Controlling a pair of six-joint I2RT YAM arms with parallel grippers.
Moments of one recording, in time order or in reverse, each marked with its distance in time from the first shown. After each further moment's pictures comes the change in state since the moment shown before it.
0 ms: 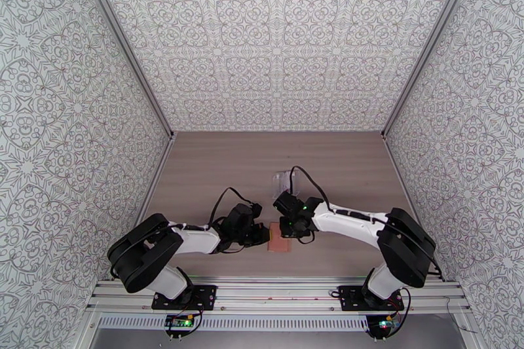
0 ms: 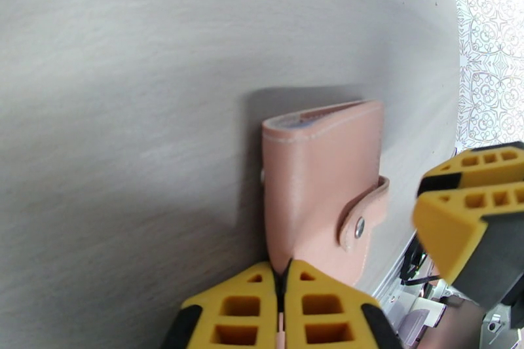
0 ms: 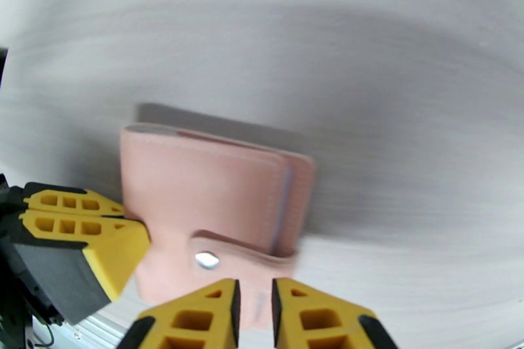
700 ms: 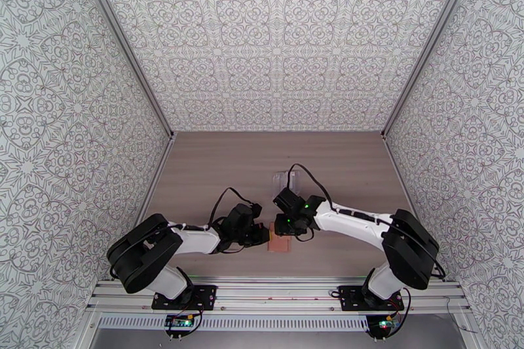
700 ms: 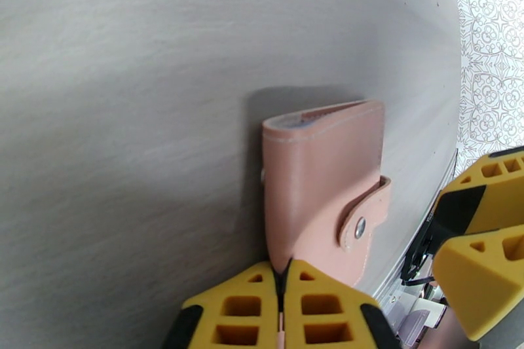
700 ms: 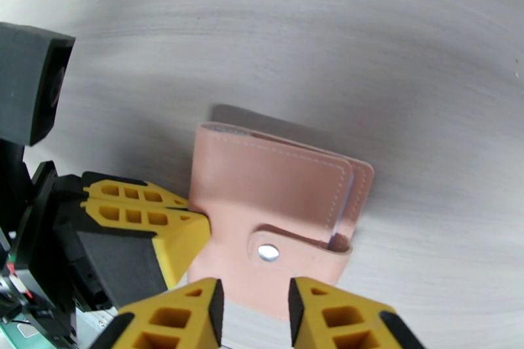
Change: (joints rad) left arm -0.002 -0.013 0.001 -0.020 -0.012 -0.001; right arm 0.000 0.012 0.035 0.053 -0.083 -0.016
